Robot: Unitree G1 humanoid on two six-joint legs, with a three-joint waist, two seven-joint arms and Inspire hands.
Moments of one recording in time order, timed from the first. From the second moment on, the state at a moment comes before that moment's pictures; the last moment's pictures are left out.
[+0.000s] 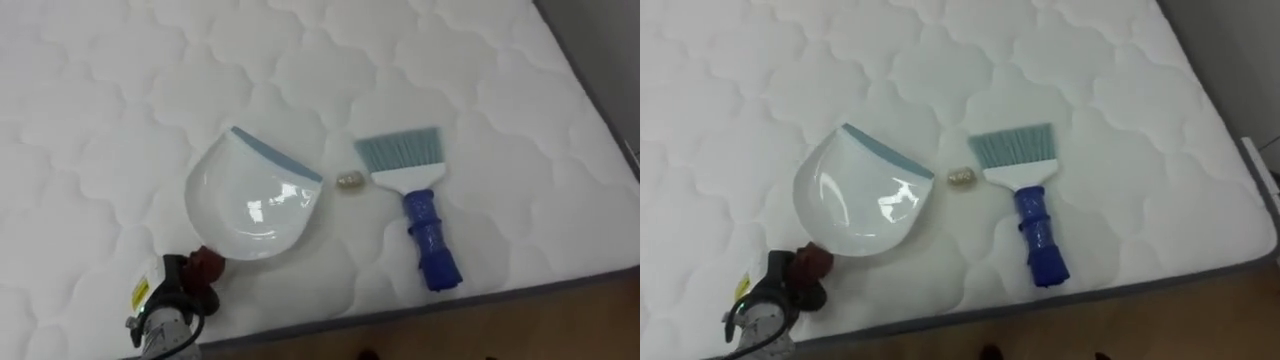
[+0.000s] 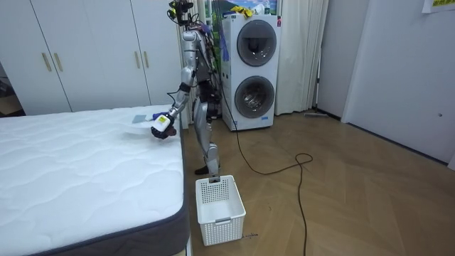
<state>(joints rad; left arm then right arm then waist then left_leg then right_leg) -0.28 0.24 -0.20 1.21 0.26 -0.15 0.54 -0.06 -0.25 0.28 1.33 0.29 -0.10 -0.16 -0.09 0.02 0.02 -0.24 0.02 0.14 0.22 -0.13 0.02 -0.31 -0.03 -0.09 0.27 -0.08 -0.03</state>
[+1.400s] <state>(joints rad) -0.19 0.31 -0.34 1.12 0.34 -0.19 0.53 -0.22 -0.31 0.05 0.80 0.10 -0.27 -0.81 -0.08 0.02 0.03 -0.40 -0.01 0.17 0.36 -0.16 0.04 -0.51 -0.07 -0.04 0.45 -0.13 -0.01</state>
